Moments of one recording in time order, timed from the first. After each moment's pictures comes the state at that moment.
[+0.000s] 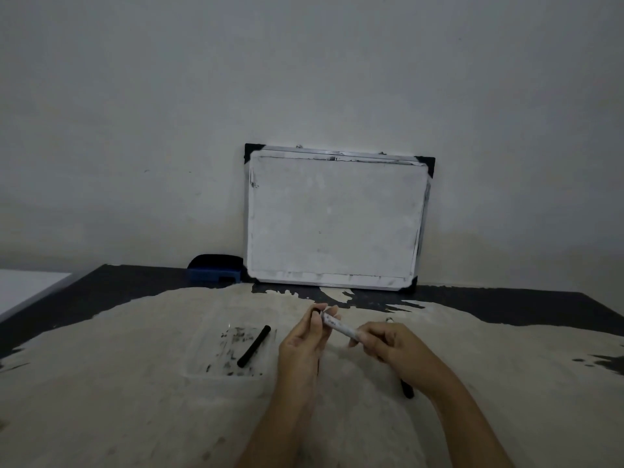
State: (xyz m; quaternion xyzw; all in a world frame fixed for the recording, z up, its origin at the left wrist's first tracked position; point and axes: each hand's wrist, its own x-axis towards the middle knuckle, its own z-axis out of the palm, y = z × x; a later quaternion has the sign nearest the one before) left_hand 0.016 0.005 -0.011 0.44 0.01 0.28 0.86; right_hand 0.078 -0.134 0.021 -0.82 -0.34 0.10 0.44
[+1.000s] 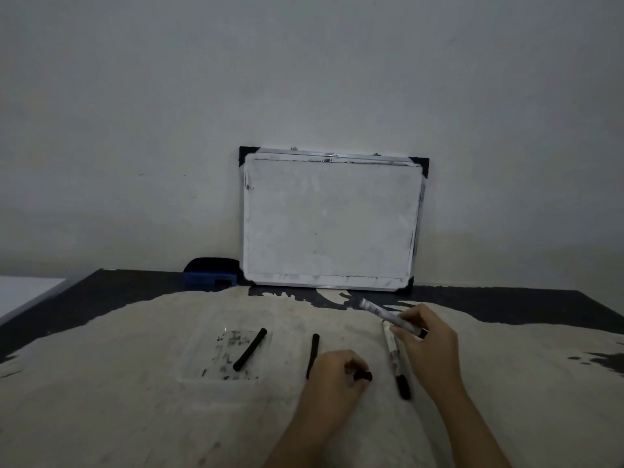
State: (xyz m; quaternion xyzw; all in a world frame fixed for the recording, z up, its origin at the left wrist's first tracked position) left_hand 0.019 -0.020 -0.028 0.88 0.01 0.22 0.43; right_hand 0.099 -0.155 0.001 -0.81 -0.19 -0.23 0.51
